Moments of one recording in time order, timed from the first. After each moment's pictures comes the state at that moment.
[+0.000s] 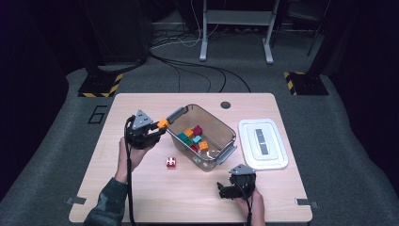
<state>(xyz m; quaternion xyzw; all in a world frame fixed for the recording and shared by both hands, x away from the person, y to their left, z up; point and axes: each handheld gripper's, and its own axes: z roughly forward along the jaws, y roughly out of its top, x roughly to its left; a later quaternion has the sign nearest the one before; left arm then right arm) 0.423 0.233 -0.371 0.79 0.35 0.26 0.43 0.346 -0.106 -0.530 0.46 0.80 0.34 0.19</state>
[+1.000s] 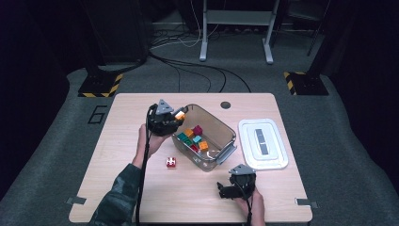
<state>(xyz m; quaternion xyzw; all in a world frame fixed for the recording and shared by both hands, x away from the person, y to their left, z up) 0.472 0.185 -0.377 0.81 0.34 0.23 0.42 0.346 -0.106 -0.530 0.46 0.80 0.34 0.19</state>
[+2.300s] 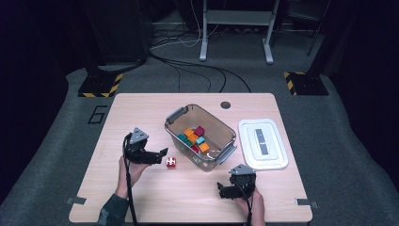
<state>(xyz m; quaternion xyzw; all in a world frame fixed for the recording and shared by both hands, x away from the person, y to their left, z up) 0.409 0.255 -0.442 0.77 0.42 0.21 0.42 0.346 -0.106 -0.530 0.46 0.80 0.34 0.19</state>
